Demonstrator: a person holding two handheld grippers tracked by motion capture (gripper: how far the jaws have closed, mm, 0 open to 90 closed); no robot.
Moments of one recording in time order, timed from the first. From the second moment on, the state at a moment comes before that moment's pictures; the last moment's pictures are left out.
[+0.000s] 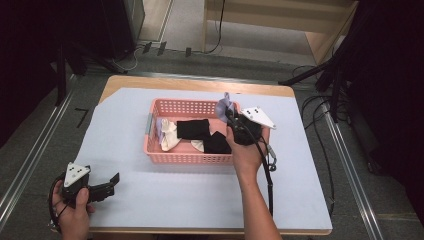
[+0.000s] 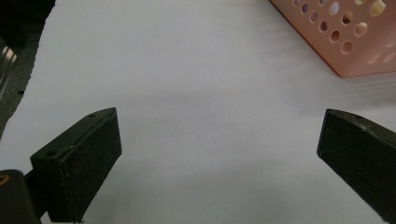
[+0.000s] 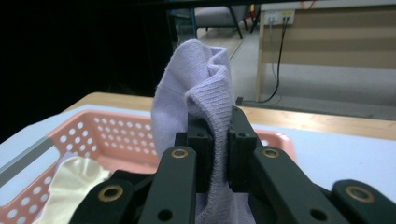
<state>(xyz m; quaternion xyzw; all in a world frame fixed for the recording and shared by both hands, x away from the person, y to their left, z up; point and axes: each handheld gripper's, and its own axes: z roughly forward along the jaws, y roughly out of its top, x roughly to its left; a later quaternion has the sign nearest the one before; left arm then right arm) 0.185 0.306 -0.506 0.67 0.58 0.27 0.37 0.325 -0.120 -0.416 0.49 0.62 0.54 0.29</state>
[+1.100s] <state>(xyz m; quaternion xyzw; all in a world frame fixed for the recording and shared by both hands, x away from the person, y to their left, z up) 0.184 0.307 -0.506 0.68 0.57 0.28 0.37 0.306 -0.241 -0.480 0.59 0.59 0.46 0.31</state>
